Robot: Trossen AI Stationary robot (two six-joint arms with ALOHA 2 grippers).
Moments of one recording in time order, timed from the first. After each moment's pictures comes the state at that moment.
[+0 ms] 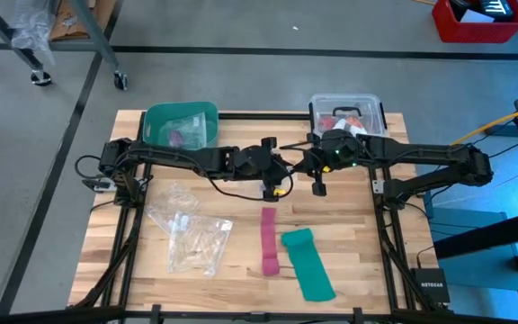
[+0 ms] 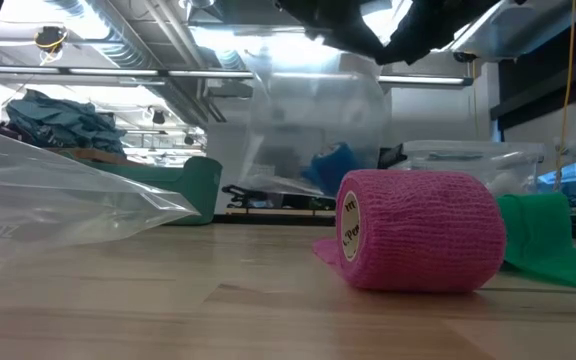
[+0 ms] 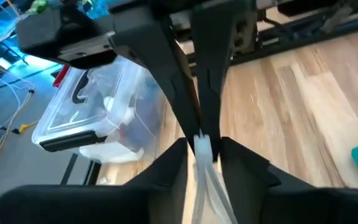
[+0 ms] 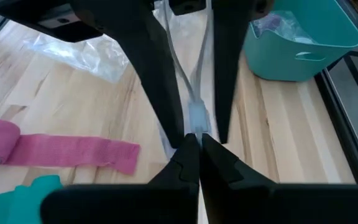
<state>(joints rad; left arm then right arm) 0.00 1.78 1.53 -0.20 -0.29 0.32 -0.14 1.15 0.97 -0.42 -0.12 -0.22</state>
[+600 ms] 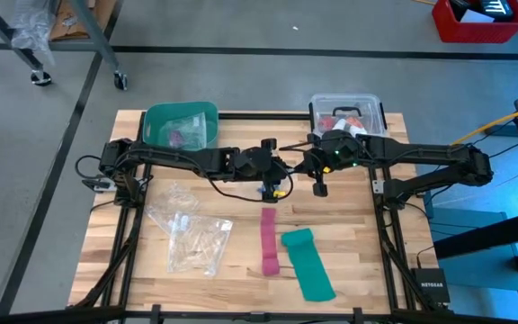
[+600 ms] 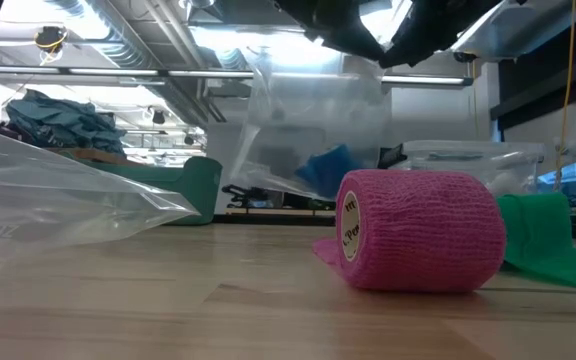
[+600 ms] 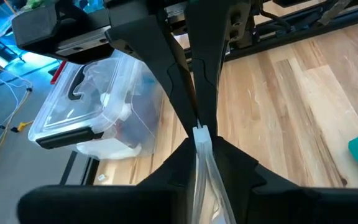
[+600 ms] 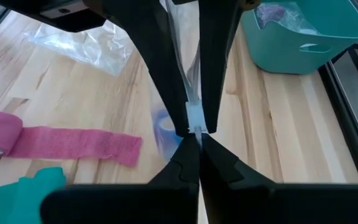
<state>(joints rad) -0.01 1.78 1.53 -0.21 -0.29 0.32 -0.14 1.15 0.97 -0.45 -0.12 -0.22</state>
